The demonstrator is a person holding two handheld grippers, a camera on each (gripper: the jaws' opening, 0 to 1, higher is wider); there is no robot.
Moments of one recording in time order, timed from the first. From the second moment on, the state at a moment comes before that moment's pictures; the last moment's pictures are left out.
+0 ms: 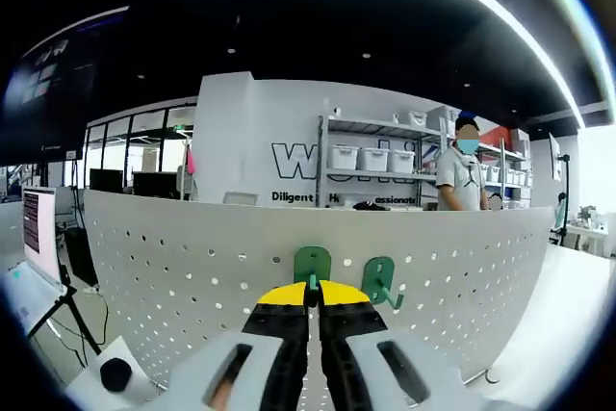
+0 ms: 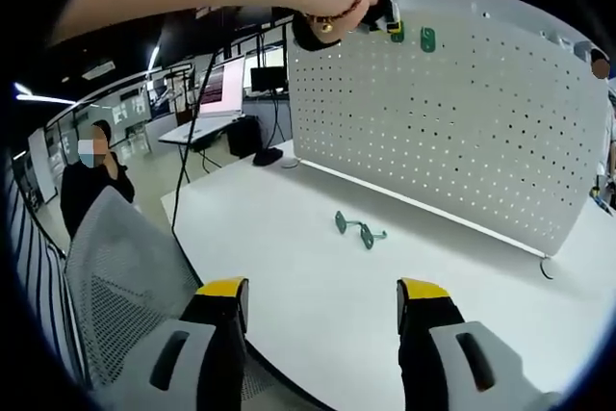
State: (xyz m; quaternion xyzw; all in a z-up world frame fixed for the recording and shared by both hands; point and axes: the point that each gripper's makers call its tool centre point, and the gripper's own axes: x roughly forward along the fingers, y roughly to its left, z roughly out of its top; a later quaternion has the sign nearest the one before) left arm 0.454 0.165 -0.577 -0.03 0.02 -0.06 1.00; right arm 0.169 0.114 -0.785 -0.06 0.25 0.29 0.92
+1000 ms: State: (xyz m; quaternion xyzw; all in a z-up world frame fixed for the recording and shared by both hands) left arm 0.463 0.161 -0.591 -0.03 0.07 -0.09 0.99; right arm 0.172 0.106 -0.788 -0.04 0.26 0.27 0.92
